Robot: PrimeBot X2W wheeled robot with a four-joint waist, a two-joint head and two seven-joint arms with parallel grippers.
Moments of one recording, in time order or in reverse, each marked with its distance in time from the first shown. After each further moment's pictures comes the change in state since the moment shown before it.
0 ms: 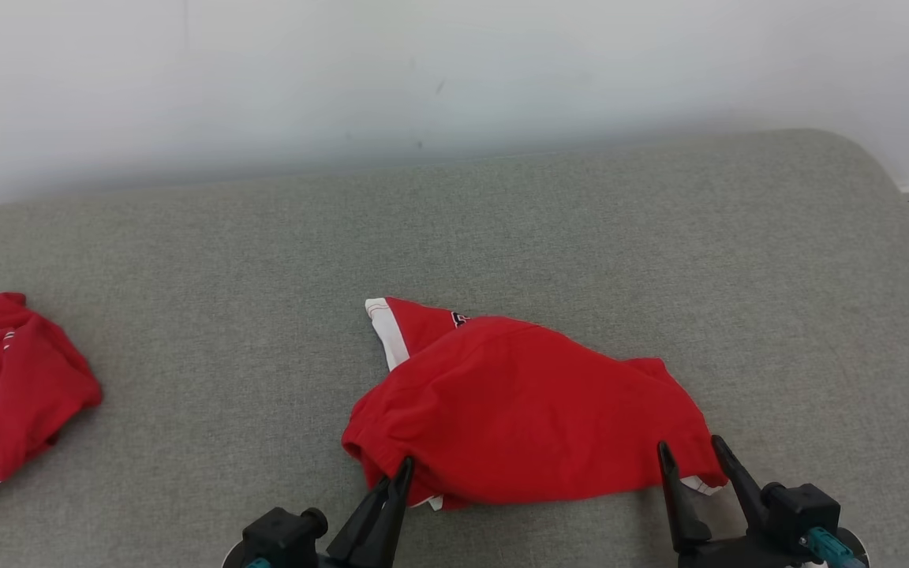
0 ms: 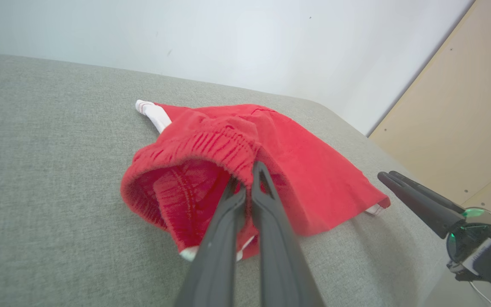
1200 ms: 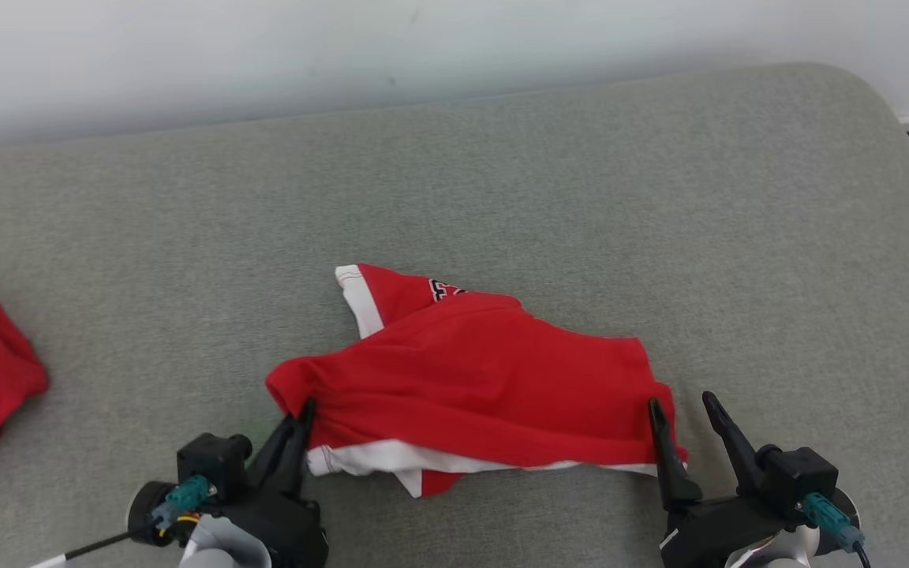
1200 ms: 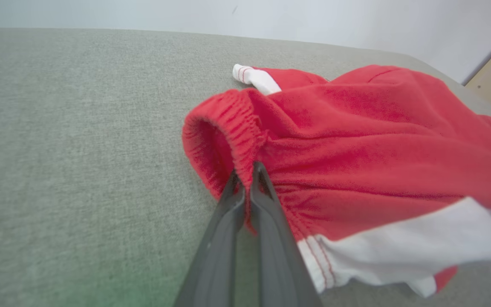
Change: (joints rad) left arm -0.200 0.033 0.132 0.290 0.094 0.000 0.000; right arm -0.065 0.018 0.003 -0.028 0.000 0.000 0.000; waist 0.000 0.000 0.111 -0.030
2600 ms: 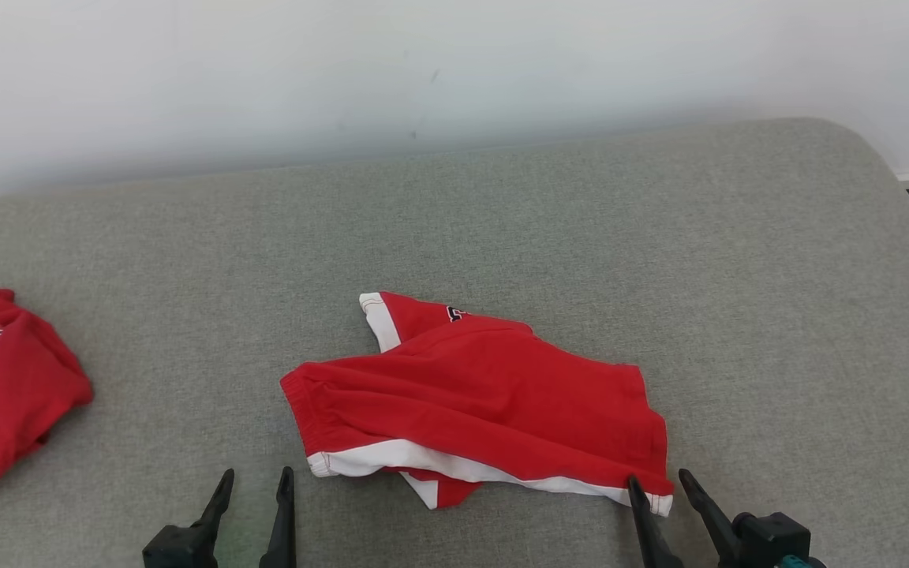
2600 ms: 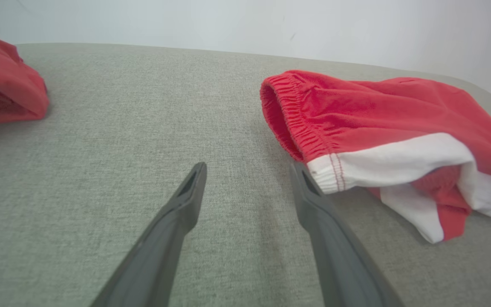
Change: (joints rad) left arm 0.247 -0.128 0.323 -0.146 0.258 0.007 0.000; right arm 0.117 -0.005 0.079 0.021 0.043 0.000 0.000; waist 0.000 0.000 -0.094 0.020
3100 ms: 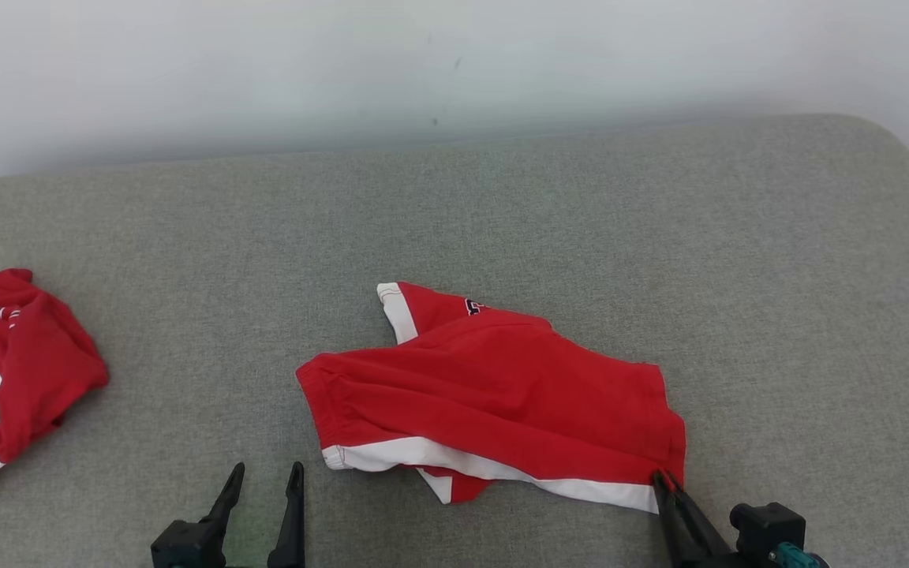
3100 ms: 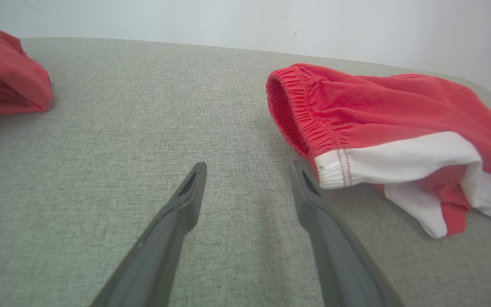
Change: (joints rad) left arm -0.008 0.000 -0.026 -0.008 -0.003 -0.007 0.000; right arm -0.061 0.001 -0.013 0.113 0.008 0.000 0.000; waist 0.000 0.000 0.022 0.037
